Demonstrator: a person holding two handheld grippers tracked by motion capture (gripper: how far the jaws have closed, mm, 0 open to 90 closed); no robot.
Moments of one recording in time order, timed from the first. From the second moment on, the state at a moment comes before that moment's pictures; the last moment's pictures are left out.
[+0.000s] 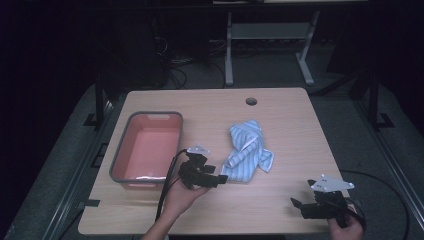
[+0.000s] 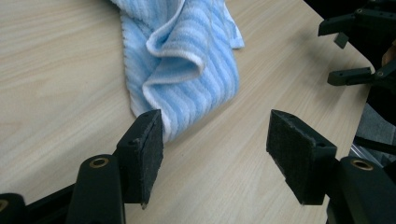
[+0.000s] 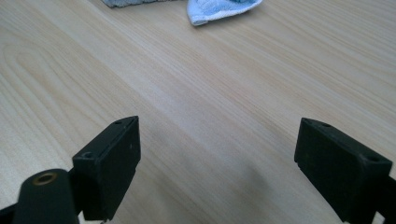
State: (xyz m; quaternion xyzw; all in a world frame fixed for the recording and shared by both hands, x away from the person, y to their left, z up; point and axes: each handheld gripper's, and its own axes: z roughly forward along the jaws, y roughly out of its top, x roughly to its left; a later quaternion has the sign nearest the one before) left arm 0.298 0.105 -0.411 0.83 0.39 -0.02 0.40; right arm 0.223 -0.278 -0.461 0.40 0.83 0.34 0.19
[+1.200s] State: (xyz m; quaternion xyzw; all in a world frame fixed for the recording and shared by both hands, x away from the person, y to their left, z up) left arm 0.258 0.126 -0.434 0.83 0.39 0.00 0.40; right arm 0.222 -0.276 -0.464 0.40 0.83 0.34 0.19
